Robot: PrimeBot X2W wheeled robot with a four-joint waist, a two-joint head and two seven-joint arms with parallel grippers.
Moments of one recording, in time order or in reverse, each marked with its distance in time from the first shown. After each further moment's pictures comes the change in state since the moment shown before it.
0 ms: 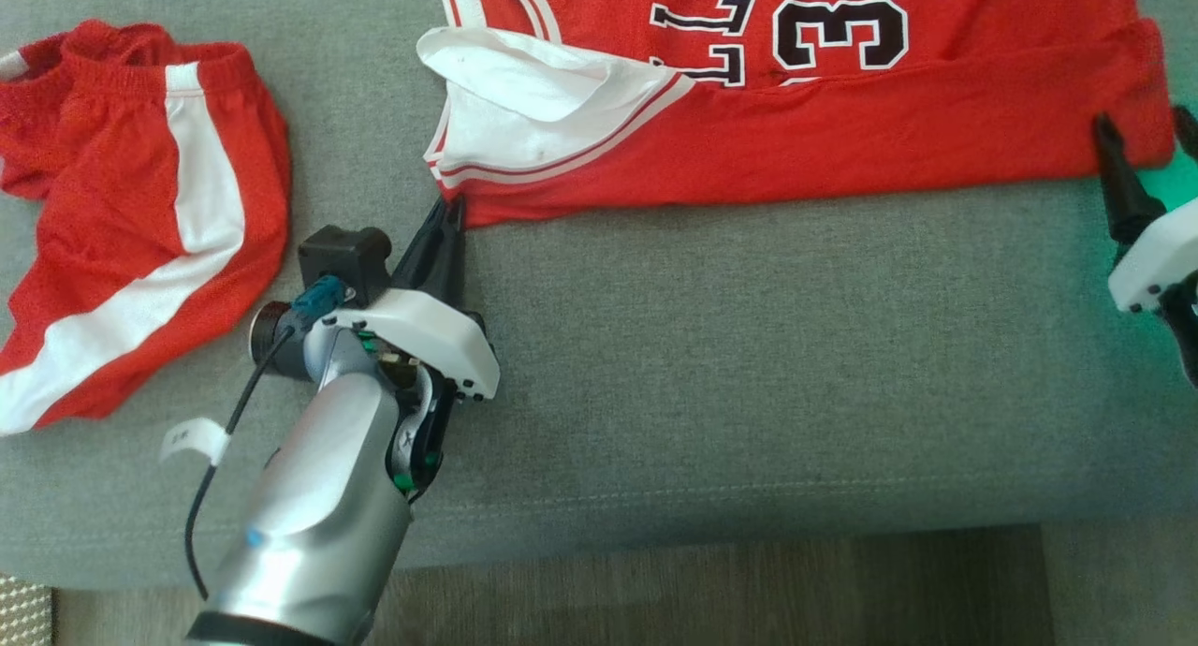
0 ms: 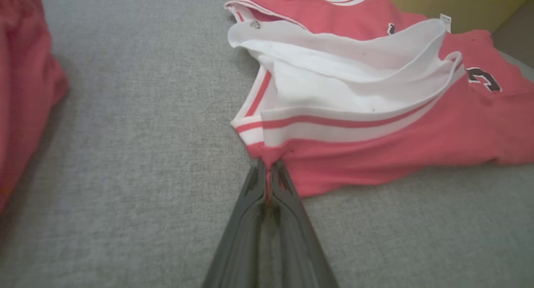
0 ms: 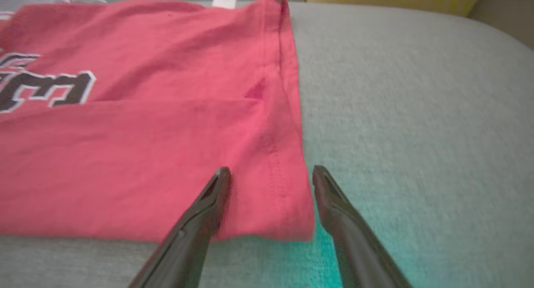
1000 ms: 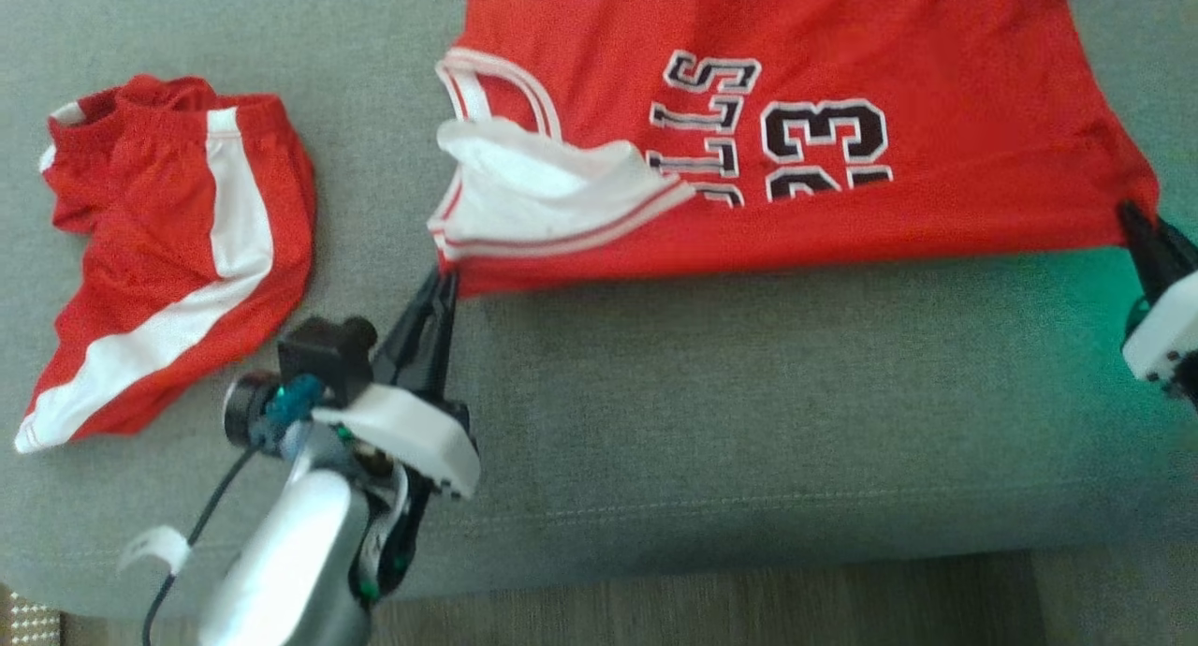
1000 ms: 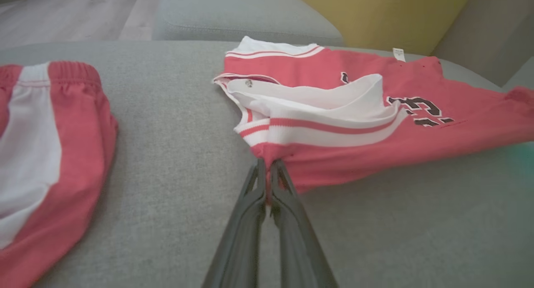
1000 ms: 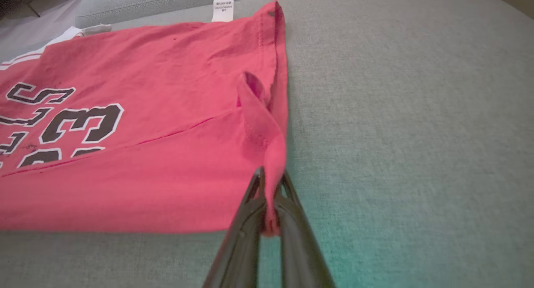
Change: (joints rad) left arm 0.231 0.136 -0.043 -0.339 0.012 0.028 0.045; right arm 0.158 -0.053 -0.003 -0.093 0.184 0.000 0.139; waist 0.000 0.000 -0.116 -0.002
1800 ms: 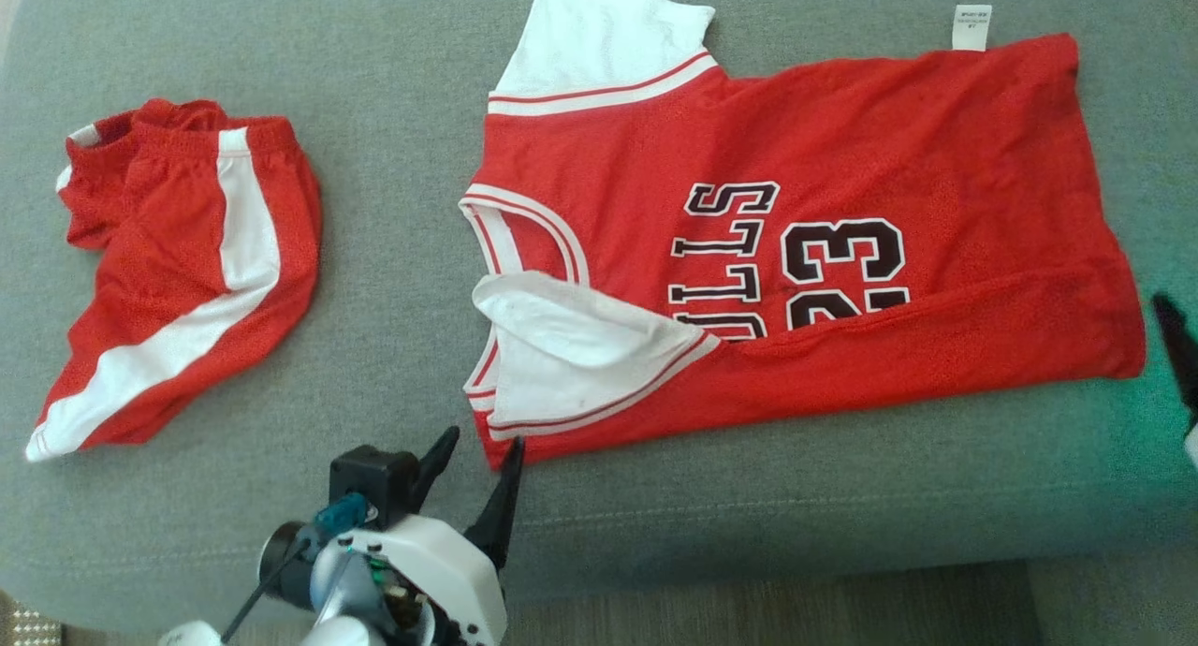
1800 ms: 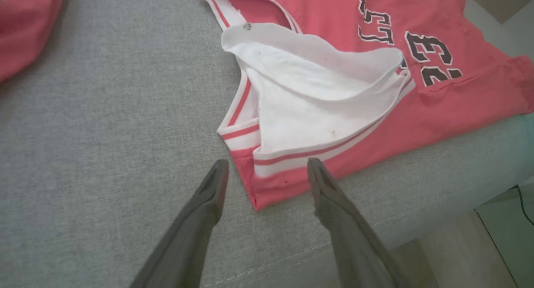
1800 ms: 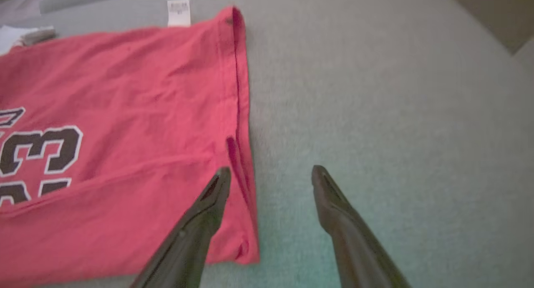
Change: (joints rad) left arm 0.267 0.046 -0.073 -0.216 -0.045 0.093 0.205; right arm 0.260 -0.037 -0.160 -0.164 -0.015 0.000 0.074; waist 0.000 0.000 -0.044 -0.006
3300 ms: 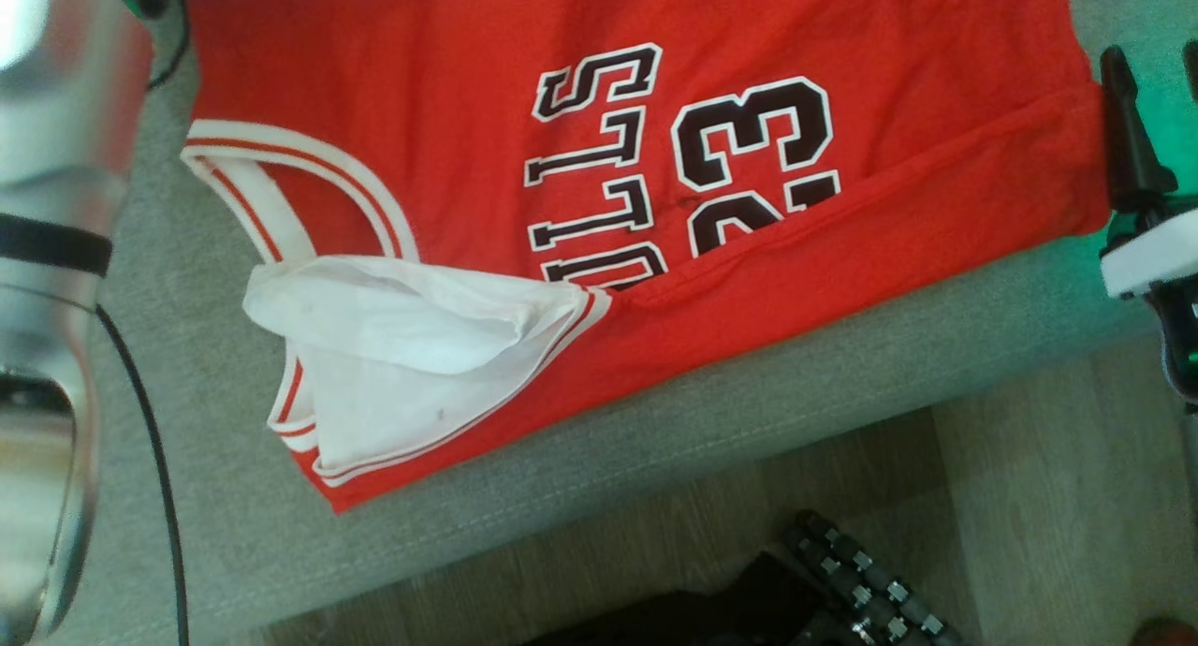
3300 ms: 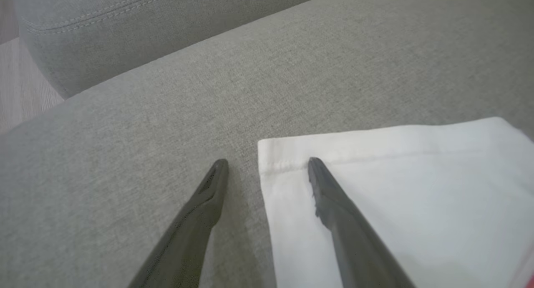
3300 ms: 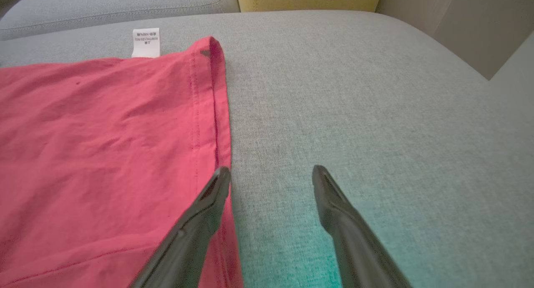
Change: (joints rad) left arm -1.304 0.015 0.025 0.839 0.056 -0.244 0.315; right arm -0.243 0.207 -0.038 -0.165 -0.168 0.000 -0.181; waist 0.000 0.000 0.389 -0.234
